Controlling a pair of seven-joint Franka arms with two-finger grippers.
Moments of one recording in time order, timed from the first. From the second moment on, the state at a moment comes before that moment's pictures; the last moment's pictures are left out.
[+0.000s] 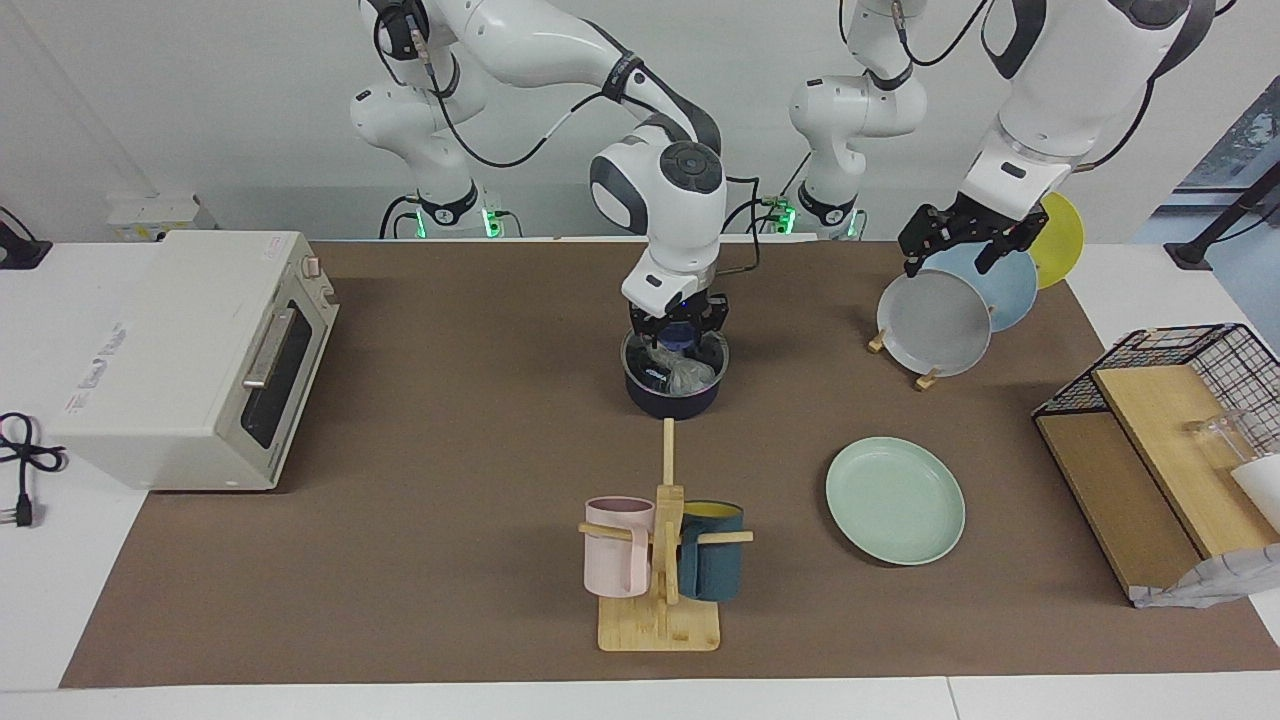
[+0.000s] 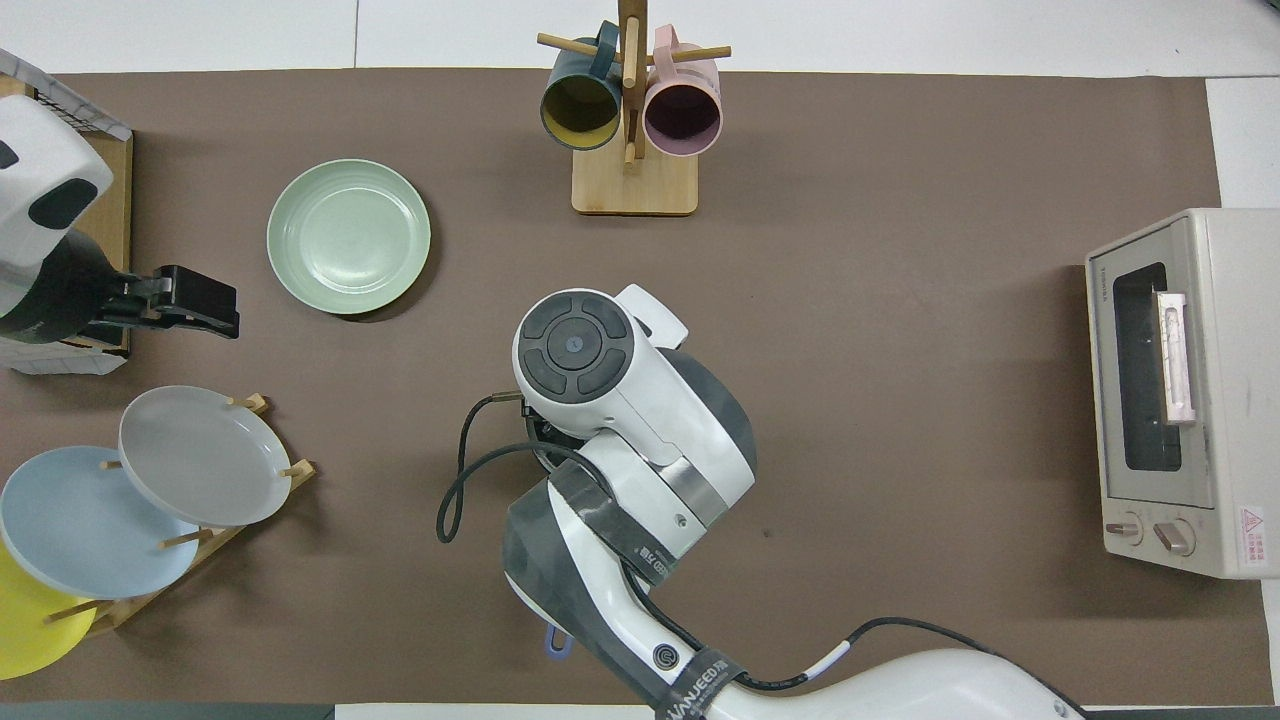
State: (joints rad) left arm -0.10 -0.01 -0.09 -1.59 -0.02 1.52 -0.15; right arm 0.59 0.39 0.14 -1.60 -0.01 1.96 0.70
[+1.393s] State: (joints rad) left arm -0.10 -0.01 -0.09 -1.59 -0.02 1.52 -0.18; right arm 0.33 0.29 0.13 -1.45 -0.02 1.73 0.54
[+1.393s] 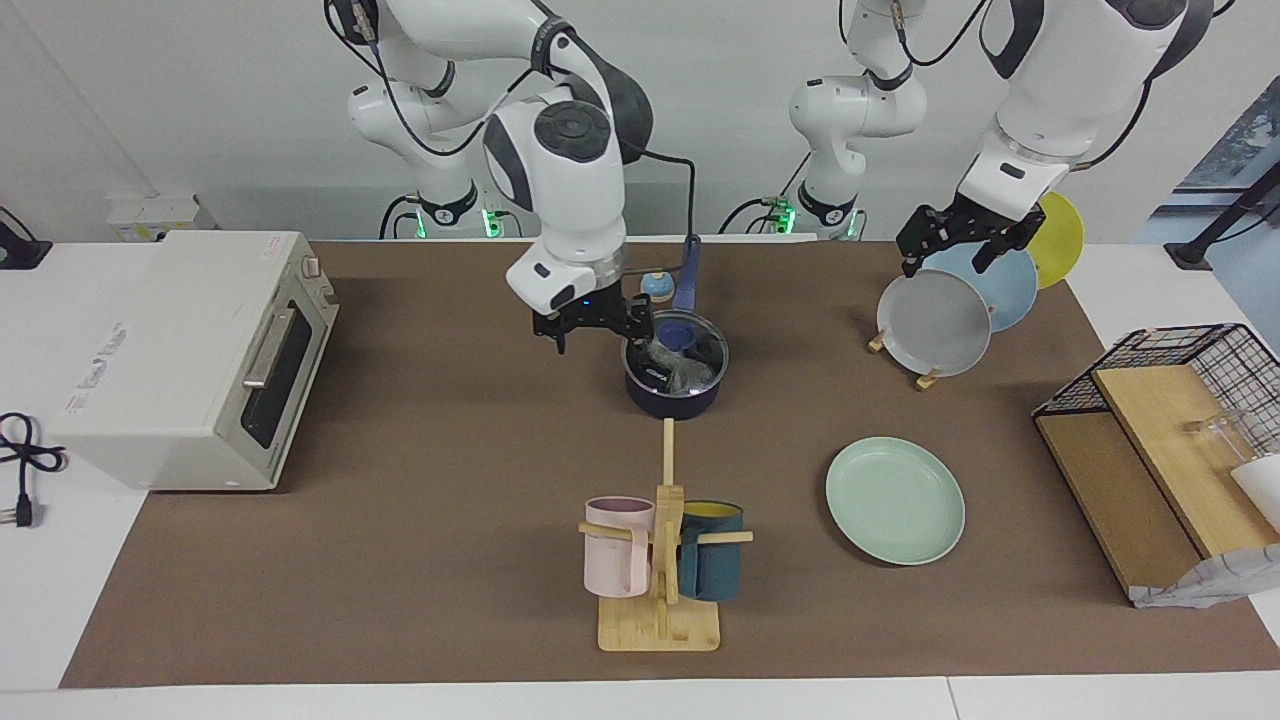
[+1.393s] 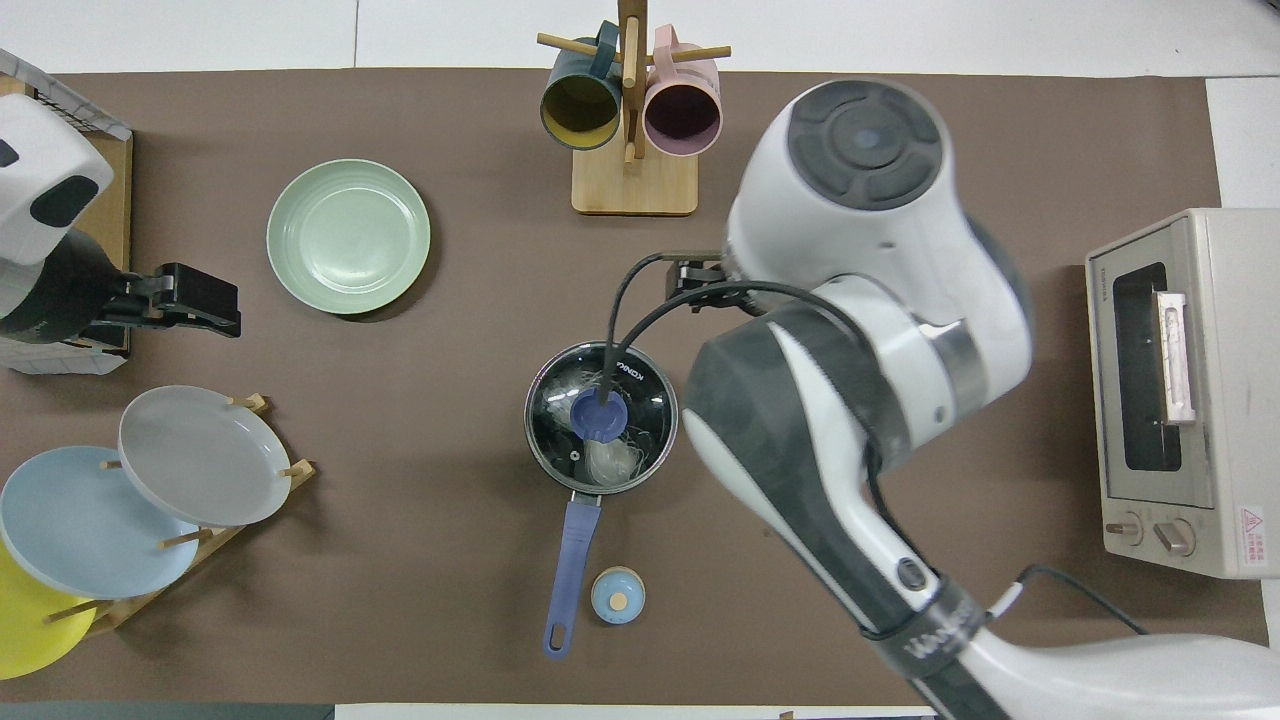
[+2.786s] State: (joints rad) left arm -0.10 -0.01 -0.09 -1.59 -0.02 1.52 -0.18; right arm -0.03 0.02 0.05 -1.60 -0.03 1.44 -0.02
